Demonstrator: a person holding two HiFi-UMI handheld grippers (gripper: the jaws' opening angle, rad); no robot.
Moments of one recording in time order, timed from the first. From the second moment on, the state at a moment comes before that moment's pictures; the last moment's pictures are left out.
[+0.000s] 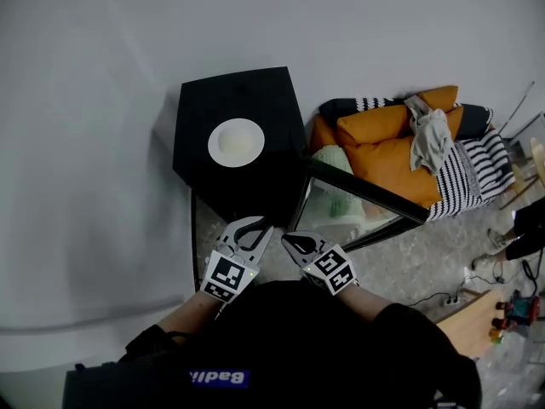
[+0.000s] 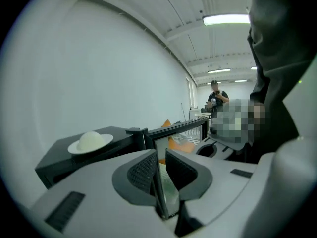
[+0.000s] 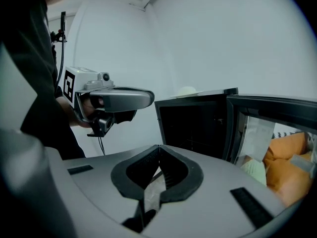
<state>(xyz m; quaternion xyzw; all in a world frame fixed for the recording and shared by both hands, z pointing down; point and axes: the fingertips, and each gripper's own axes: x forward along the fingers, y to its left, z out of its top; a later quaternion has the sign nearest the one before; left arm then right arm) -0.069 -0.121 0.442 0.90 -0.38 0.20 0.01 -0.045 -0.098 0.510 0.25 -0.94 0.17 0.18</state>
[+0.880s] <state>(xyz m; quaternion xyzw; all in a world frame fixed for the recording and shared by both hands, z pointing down) -0.071 -0.076 0.464 0.93 -0.33 0.09 0.16 -0.065 -0.081 0.475 0.19 -0.96 0.14 0.12</state>
